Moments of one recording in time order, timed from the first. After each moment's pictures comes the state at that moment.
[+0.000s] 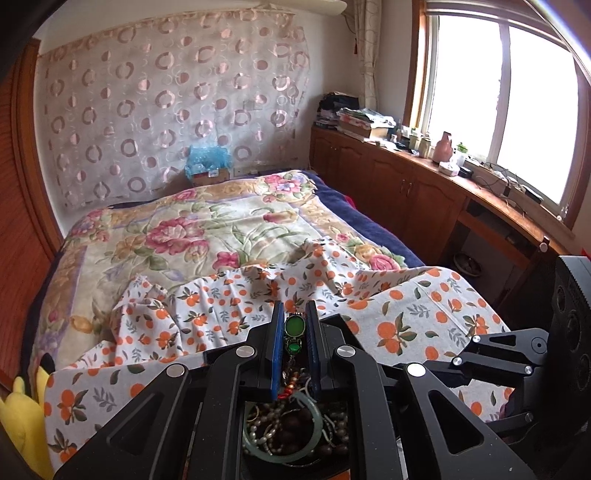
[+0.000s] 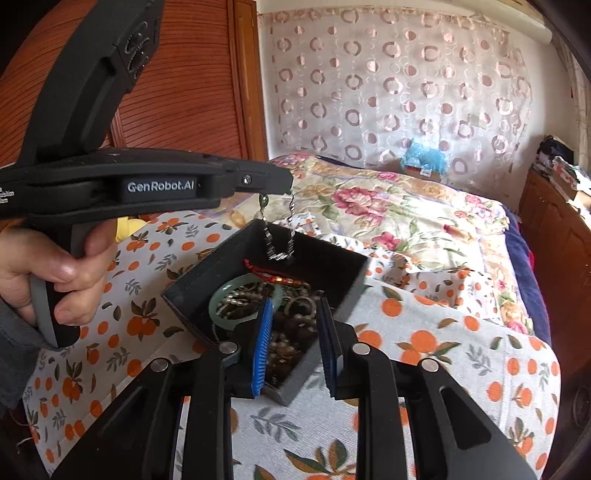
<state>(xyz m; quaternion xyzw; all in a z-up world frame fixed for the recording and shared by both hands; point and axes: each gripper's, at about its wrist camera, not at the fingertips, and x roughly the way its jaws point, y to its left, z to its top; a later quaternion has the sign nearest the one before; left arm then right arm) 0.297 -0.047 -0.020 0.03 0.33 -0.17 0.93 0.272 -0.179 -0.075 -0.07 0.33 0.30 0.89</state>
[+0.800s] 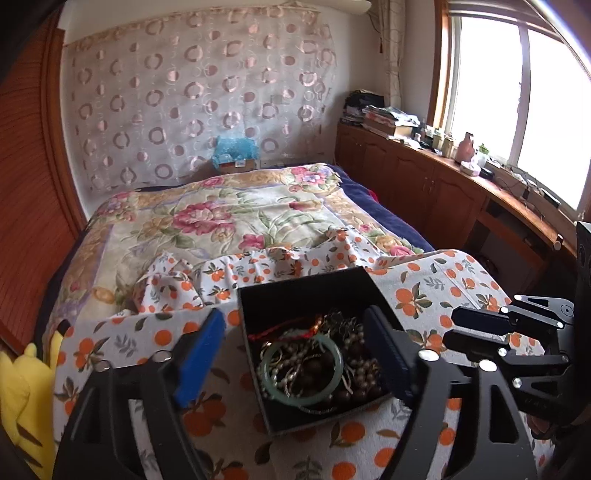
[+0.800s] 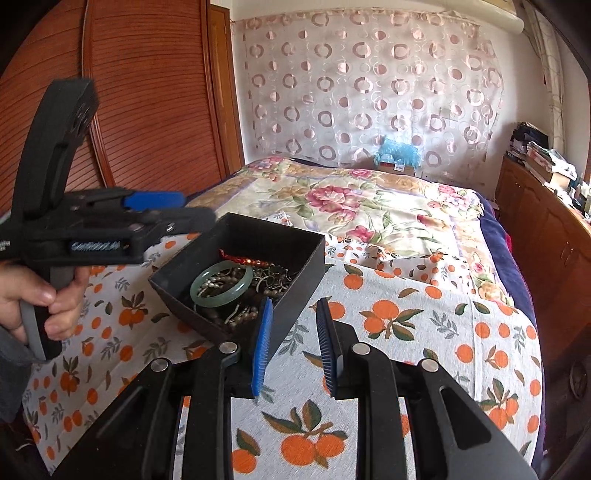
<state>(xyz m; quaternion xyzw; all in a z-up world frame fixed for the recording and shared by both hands) 0.248 -0.019 -0.033 0.02 0.33 -0.11 0.94 0.247 -0.210 -0.074 -0.05 0.32 0.26 0.91</state>
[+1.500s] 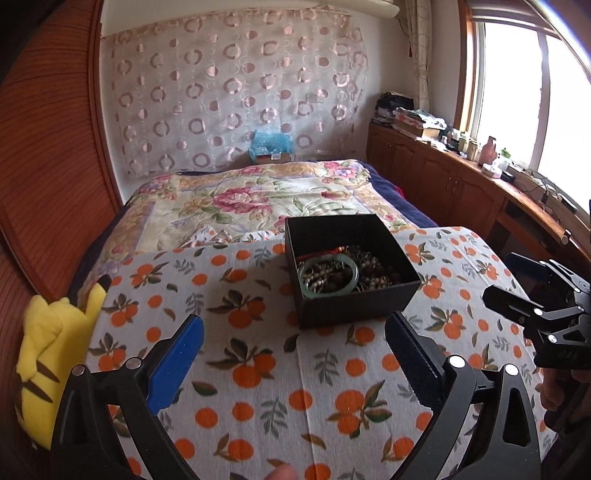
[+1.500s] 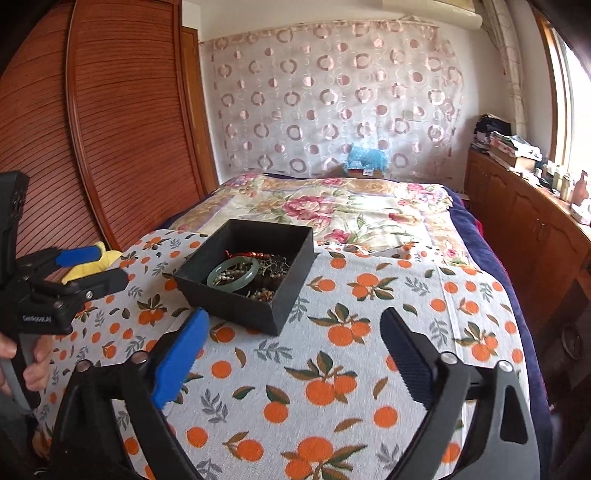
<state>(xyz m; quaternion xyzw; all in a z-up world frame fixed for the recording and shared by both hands) 0.146 0.004 -0.033 0.01 0.34 -0.04 0.94 0.179 -0.222 -0.061 -0.01 0.31 0.20 0.93</state>
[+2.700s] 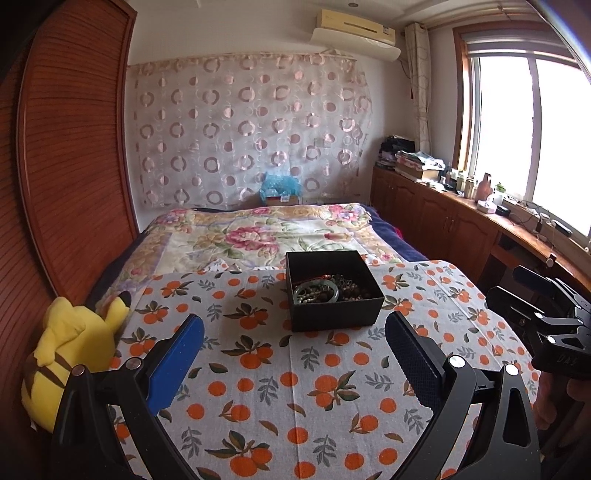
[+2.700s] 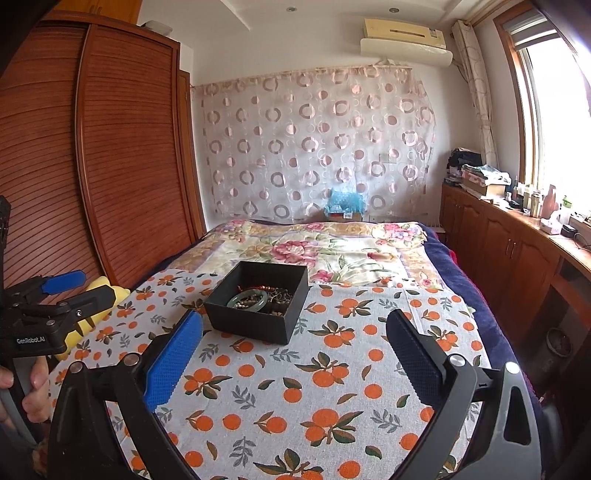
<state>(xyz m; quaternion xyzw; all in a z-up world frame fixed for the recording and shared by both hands) 0.062 -0.003 0.009 0.00 0.25 -0.03 0.97 0.089 -0.233 -0.016 0.01 0.22 0.16 0.96</state>
